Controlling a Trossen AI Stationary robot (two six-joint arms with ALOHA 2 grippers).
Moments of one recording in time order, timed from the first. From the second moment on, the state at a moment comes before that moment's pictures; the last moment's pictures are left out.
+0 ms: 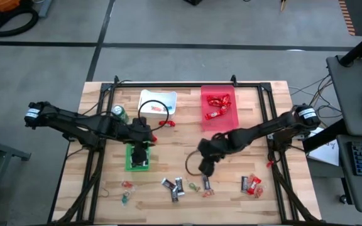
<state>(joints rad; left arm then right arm) -0.17 1.14 0.88 -0.61 -0.15 -0.21 0.23 1.65 1.13 -0.57 -0.10 0.80</state>
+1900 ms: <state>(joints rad) -0.17 1.14 0.87 -0.57 -0.18 -0.19 0.63 1.34 0.82 -1.01 0.40 1.74</state>
